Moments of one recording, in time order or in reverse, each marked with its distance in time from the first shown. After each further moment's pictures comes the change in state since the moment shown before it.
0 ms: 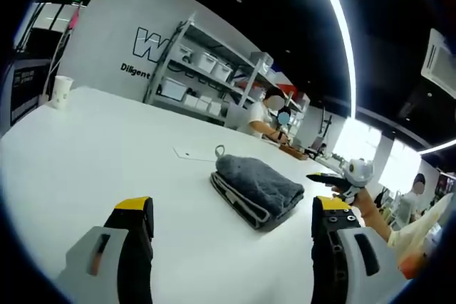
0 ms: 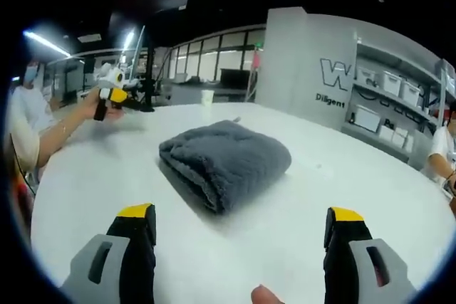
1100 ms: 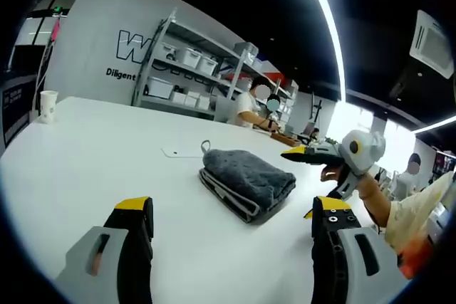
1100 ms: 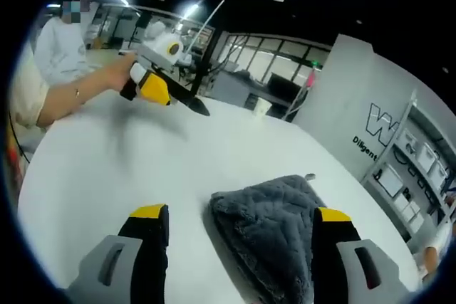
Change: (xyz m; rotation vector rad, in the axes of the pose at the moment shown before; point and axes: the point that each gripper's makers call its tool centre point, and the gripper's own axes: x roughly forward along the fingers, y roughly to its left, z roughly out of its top) left arm 0.000 -0.013 0.002 0.089 0.043 -0.053; right arm 0.081 0.123 0.070 -0.395 0.022 0.150
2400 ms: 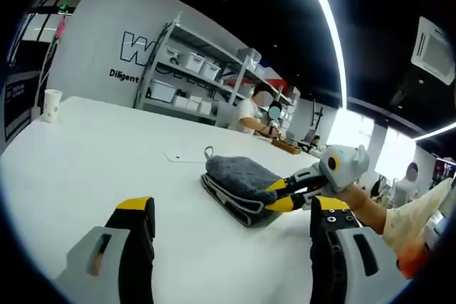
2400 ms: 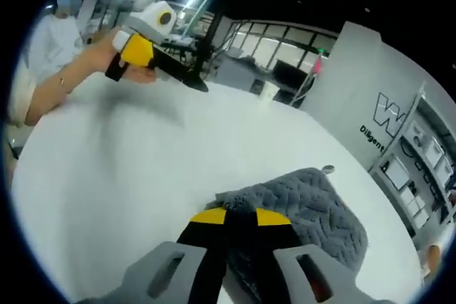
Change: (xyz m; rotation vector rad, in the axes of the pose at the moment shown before) left arm -0.006 -0.001 0.006 -0.029 -0.032 0.005; right arm 0.036 0.002 -0.015 0.022 0.063 0.024
